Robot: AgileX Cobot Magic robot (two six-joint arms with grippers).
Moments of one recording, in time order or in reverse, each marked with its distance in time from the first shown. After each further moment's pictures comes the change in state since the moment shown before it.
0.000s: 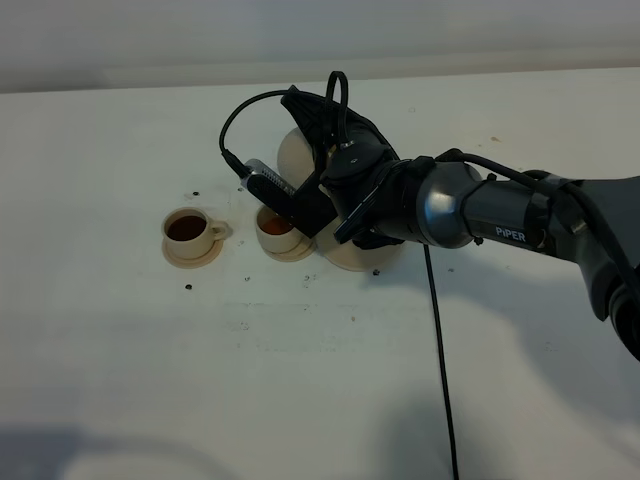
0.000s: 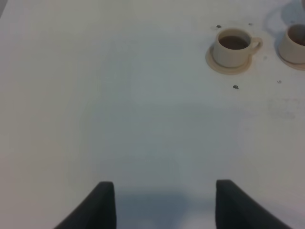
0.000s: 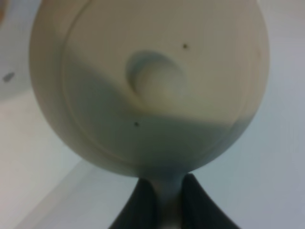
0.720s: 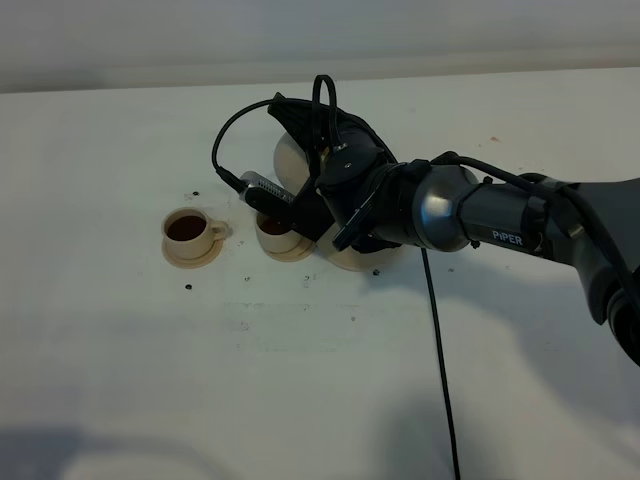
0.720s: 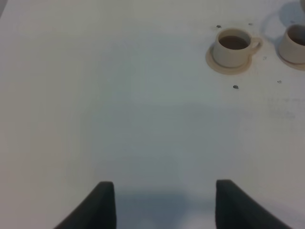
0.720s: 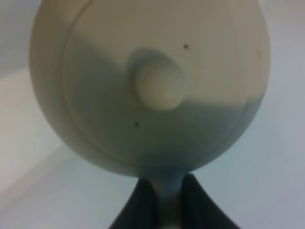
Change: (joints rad) left arm 0.000 0.000 0.000 0.000 0.000 0.000; right arm 0.010 0.000 0.000 -0.064 -0.004 -0.081
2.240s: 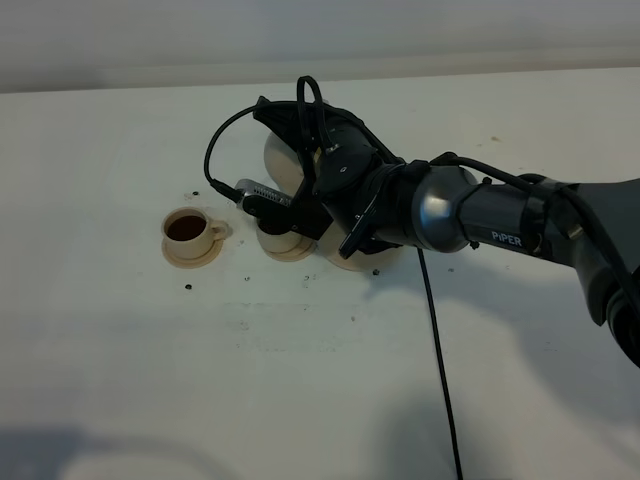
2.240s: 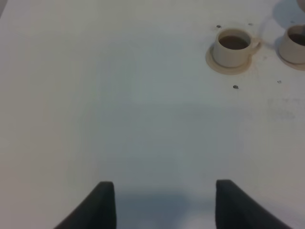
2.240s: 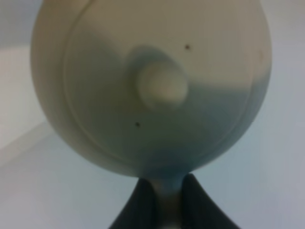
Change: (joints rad) left arm 0.000 0.000 0.000 0.000 0.000 -0.001; right arm 0.004 0.000 0.000 -0.120 -0.034 -0.004
